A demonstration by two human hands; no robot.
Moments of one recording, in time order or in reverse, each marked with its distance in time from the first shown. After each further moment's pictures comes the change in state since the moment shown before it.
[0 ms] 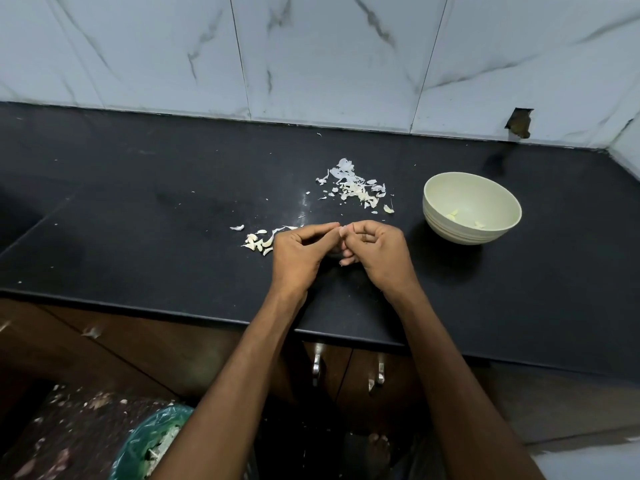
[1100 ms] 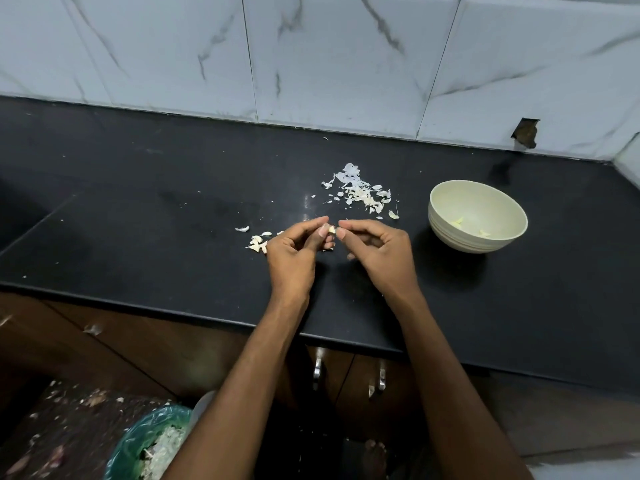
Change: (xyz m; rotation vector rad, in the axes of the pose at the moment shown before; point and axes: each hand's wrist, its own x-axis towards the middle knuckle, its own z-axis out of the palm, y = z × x) left_hand 0.003 -0.007 -0.006 -0.103 0.140 0.111; right_hand 0.006 0.004 0.003 -0.093 0.065 -0.192
